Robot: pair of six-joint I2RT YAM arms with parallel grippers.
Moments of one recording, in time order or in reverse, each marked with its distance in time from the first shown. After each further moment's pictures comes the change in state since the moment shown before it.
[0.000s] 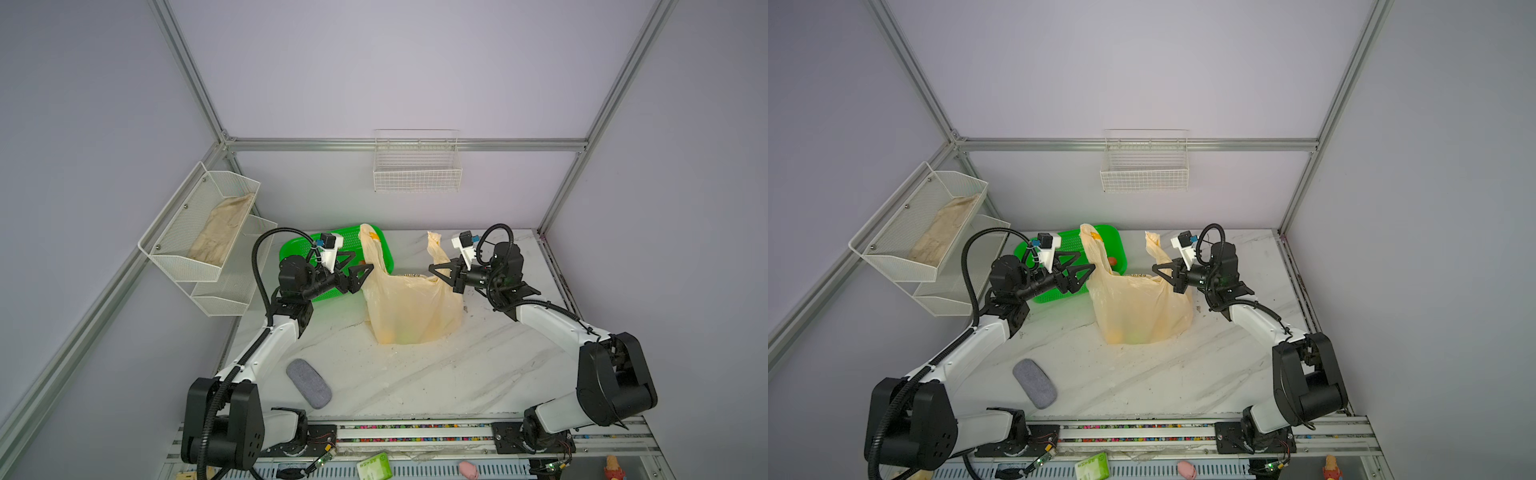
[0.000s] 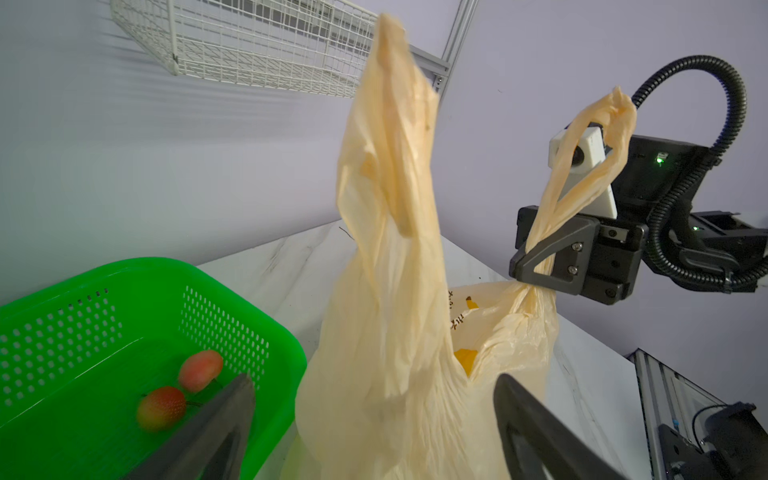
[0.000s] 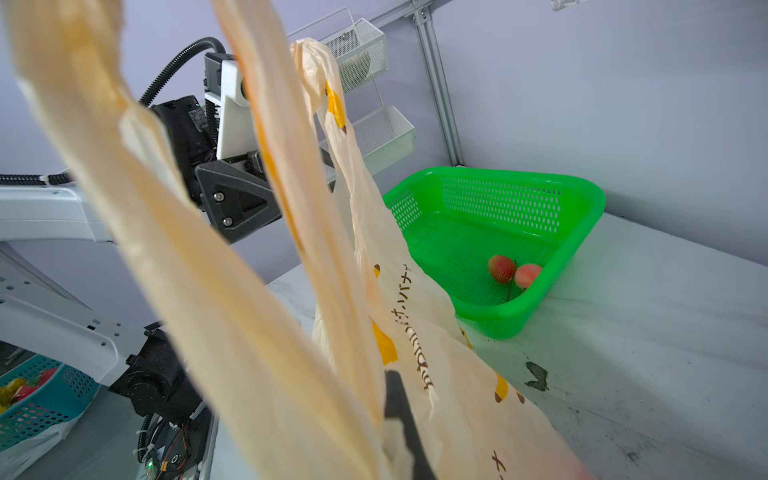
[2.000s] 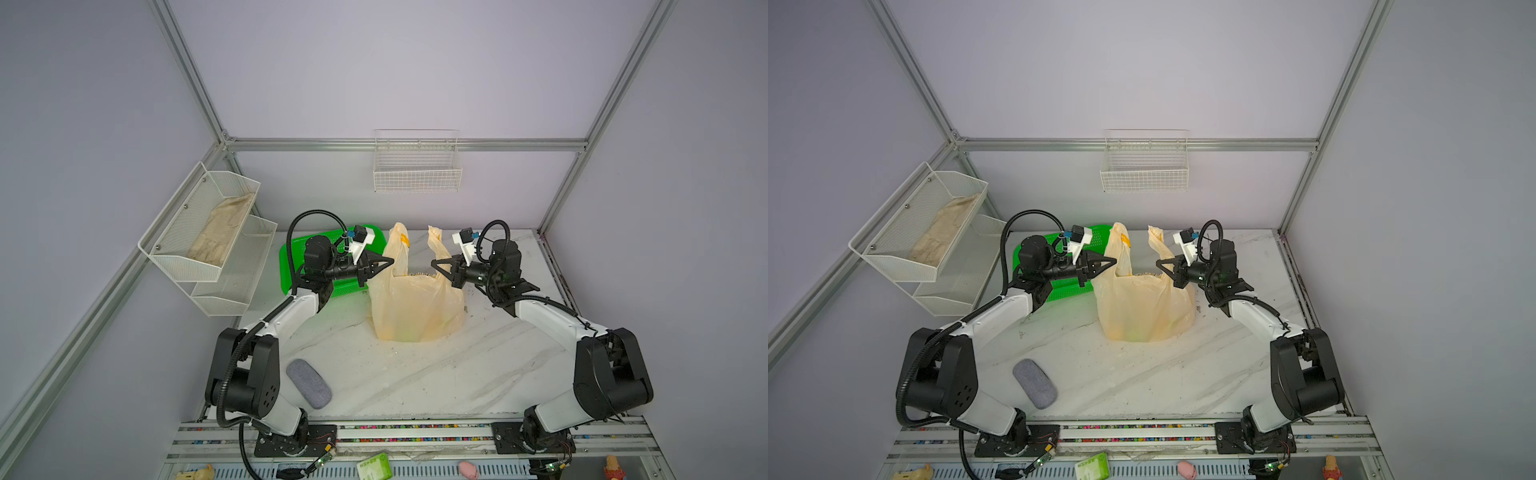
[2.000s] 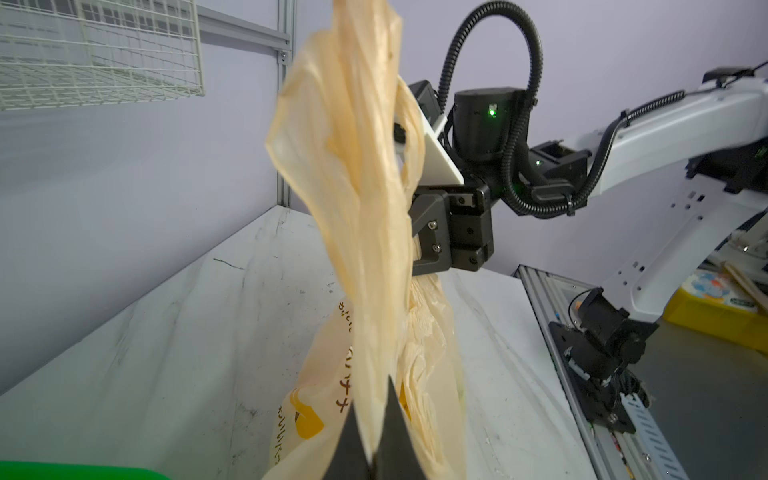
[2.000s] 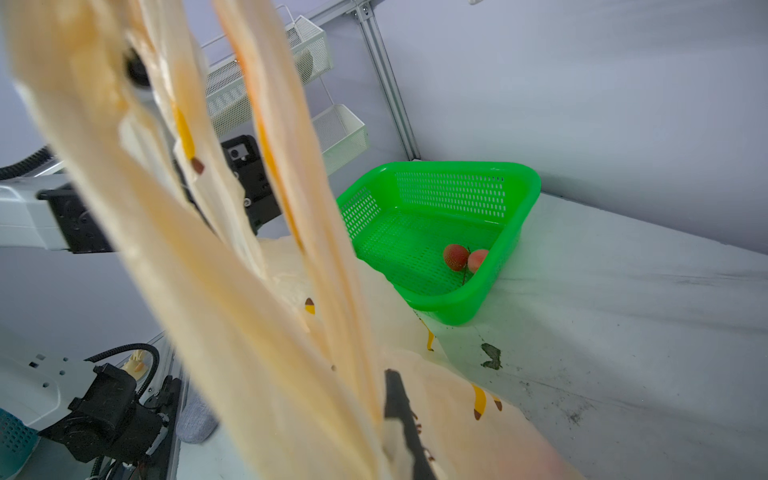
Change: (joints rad) left arm -0.137 0.226 0.229 -0.030 0.283 0.159; right arm -0.011 0.035 0.041 -0.078 0.115 -0.012
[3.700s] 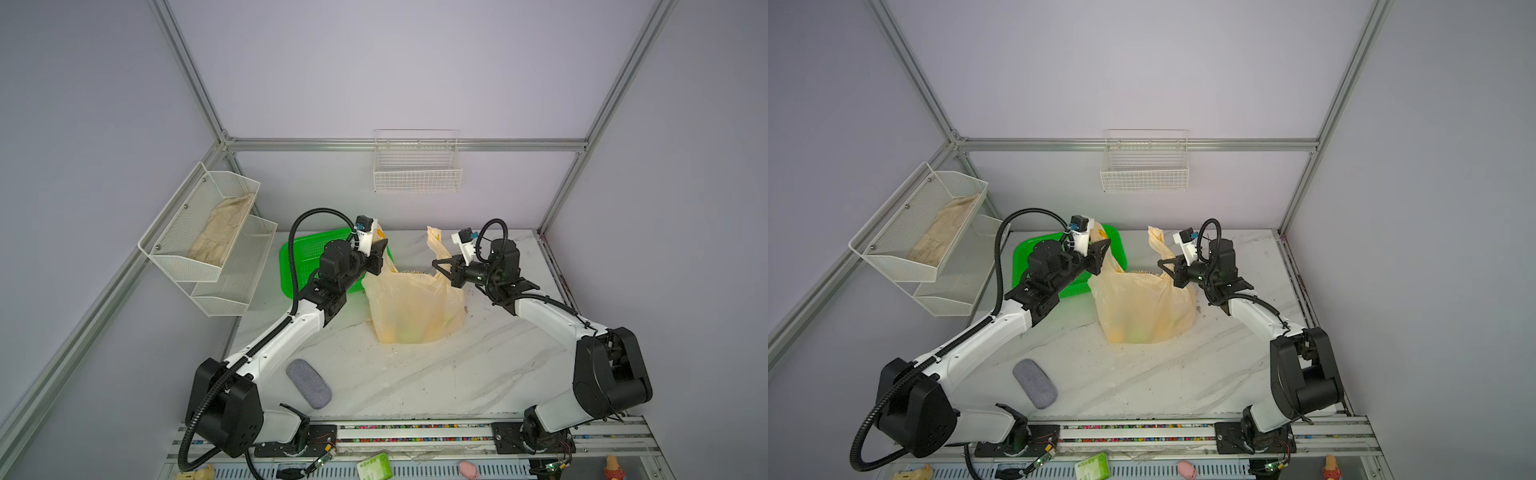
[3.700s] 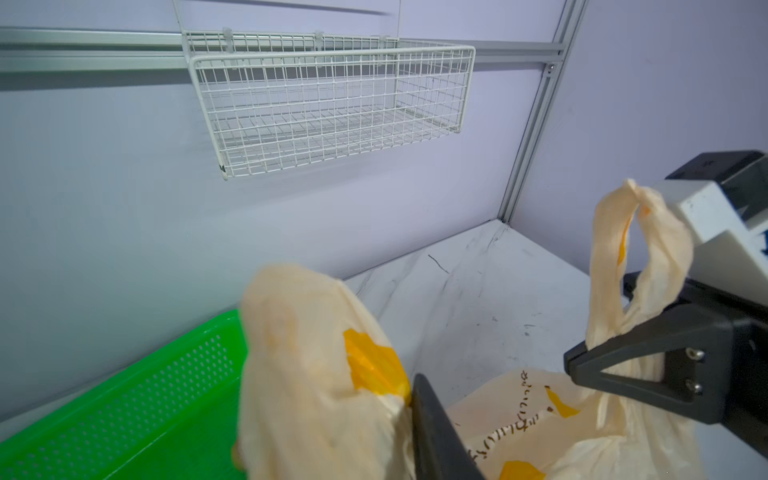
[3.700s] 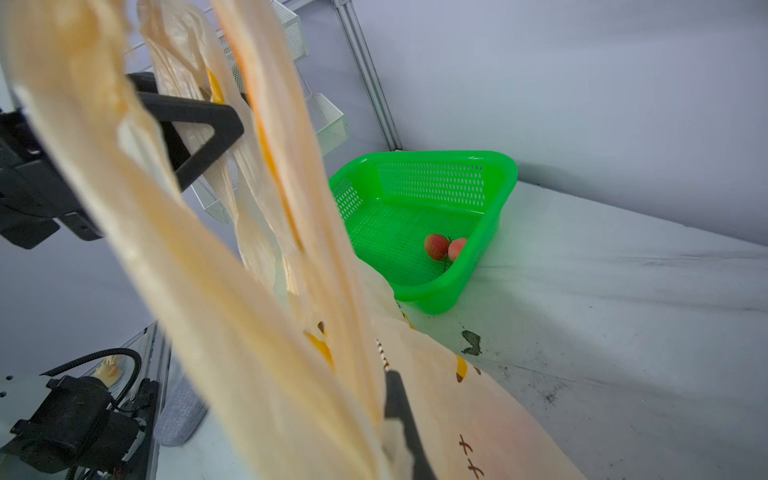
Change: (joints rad) left arm -0.217 -0.153 0.036 -0.179 -1.019 -0.001; right arm 0.000 0.003 0.016 -0.057 0.059 -0.036
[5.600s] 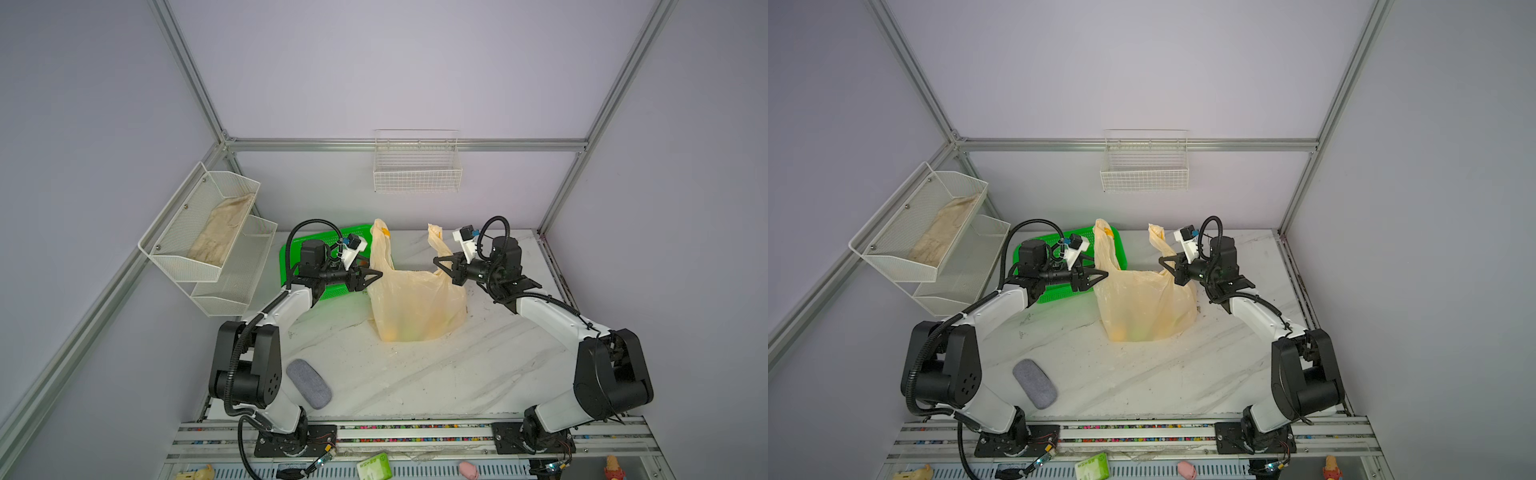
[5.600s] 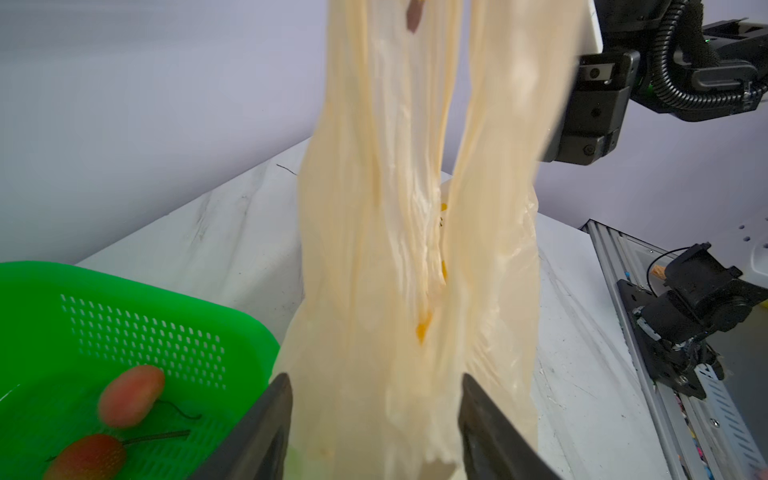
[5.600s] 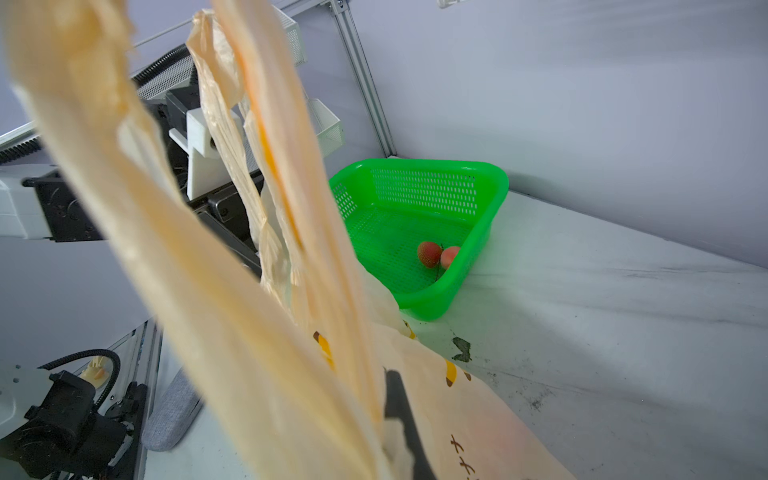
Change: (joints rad) left arm 0.332 0.254 -0.005 -0.076 0.970 0.214; right arm -0.005 -0.007 0.024 -0.024 0.004 -0.027
